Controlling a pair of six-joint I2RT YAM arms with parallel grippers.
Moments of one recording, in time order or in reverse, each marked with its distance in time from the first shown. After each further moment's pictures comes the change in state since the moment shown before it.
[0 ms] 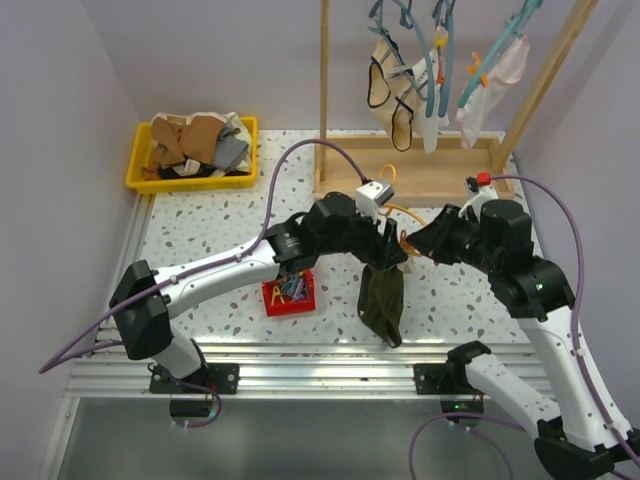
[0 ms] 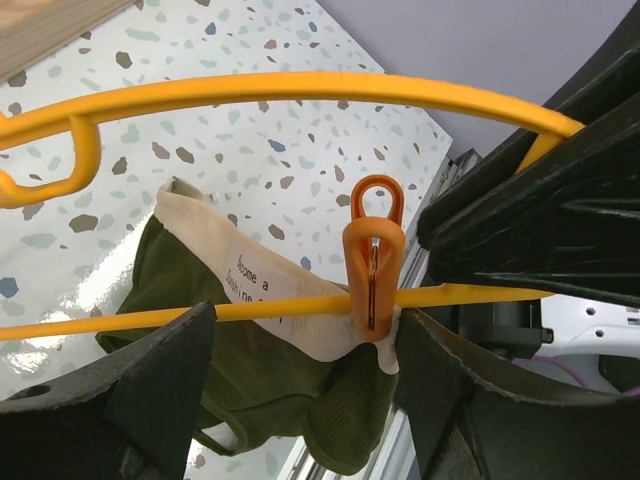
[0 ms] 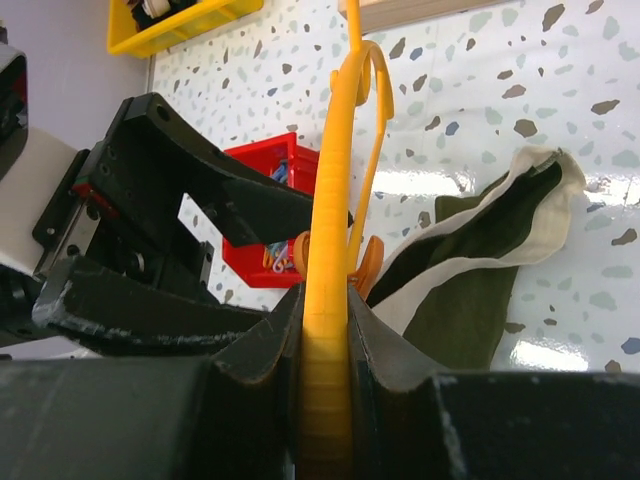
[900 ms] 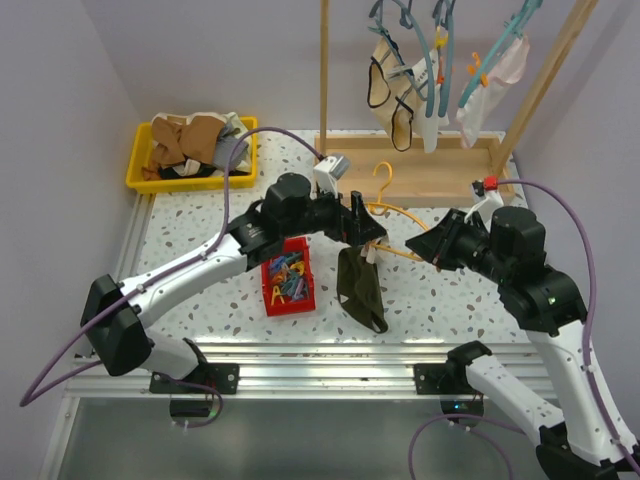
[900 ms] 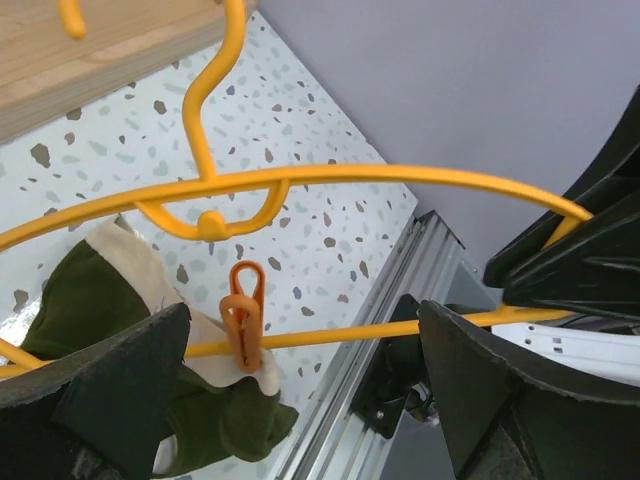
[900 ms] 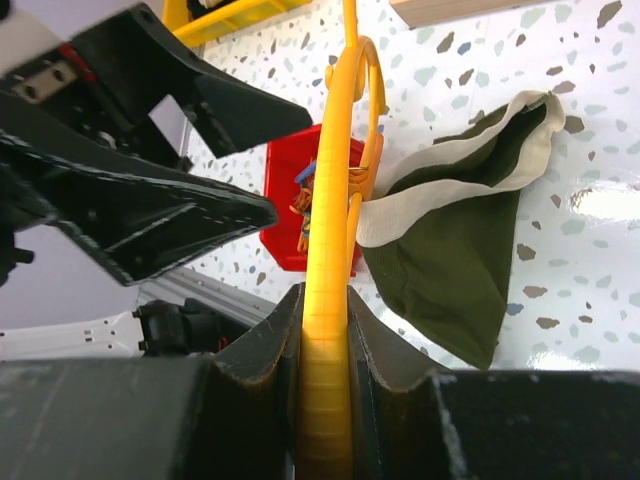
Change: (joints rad) left arm 0.176 -0.153 -0.108 0.069 0.138 -0.111; right arm 0.005 -0.042 0.035 -0.022 -0.054 0.024
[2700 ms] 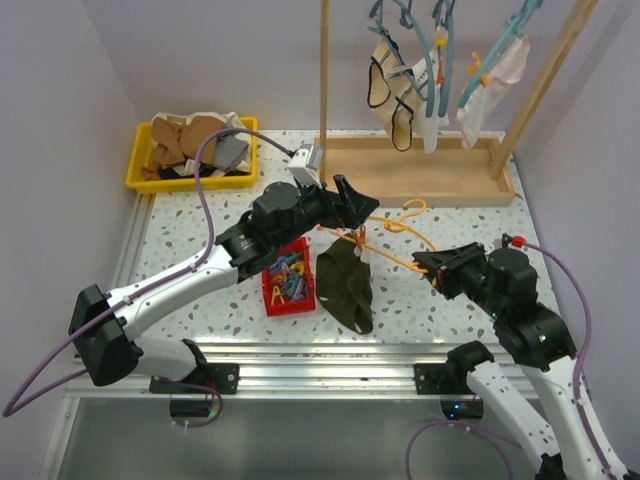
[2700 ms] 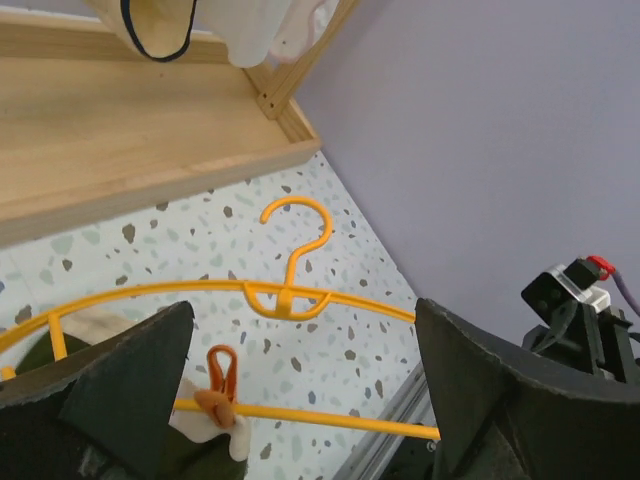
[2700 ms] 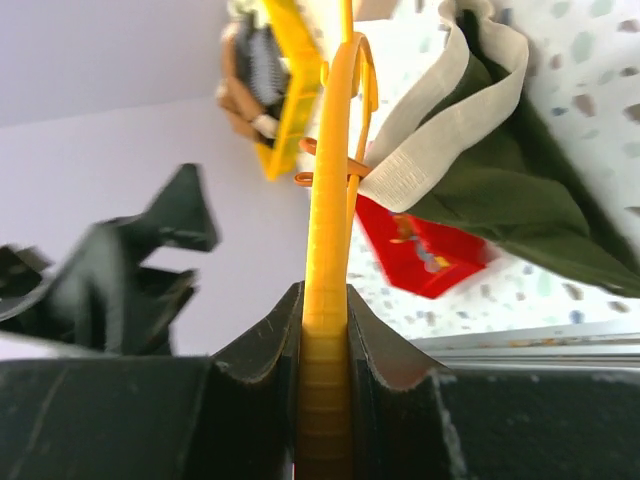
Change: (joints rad) left arm -0.047 -0.082 -0.068 0.139 -0.359 -0.085; right arm 0.005 -0.301 -0.326 0.059 0.180 0.825
